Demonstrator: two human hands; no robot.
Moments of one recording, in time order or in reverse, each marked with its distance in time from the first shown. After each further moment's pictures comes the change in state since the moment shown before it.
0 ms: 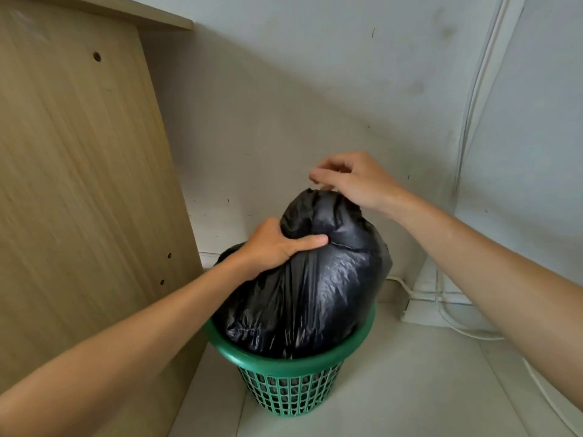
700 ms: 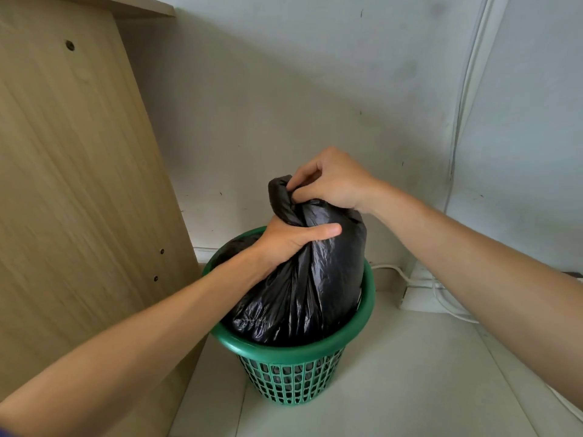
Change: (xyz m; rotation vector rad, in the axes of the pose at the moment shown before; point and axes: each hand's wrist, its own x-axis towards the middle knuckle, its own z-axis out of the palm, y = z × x) left_hand 0.000 0.013 0.035 -0.301 0.014 0.055; right_hand 0.004 0.001 0.018 -0.080 -0.110 -0.055
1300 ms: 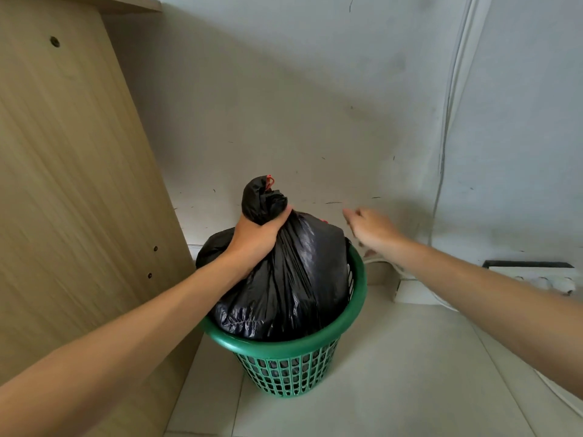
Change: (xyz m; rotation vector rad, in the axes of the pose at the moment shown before) left_hand 0.000 -0.013 -0.024 0.185 0.336 -0.144; right_hand -0.063 0.097 0.025 -0.056 0.119 0.664
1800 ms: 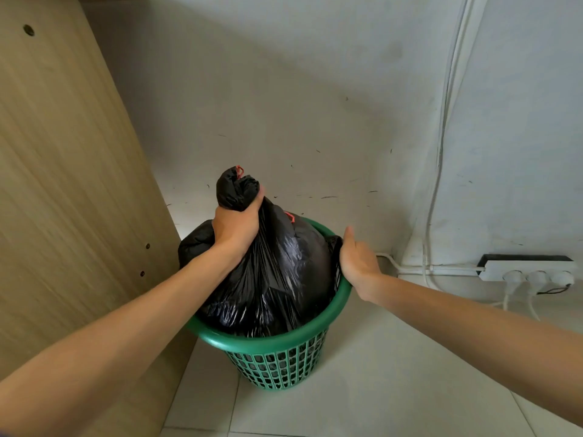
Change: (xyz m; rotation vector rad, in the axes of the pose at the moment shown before) left_hand 0.021 0.000 -0.001 -0.046 0.334 -0.129; right_hand -0.009 0.043 0.075 0.353 0.110 0.207
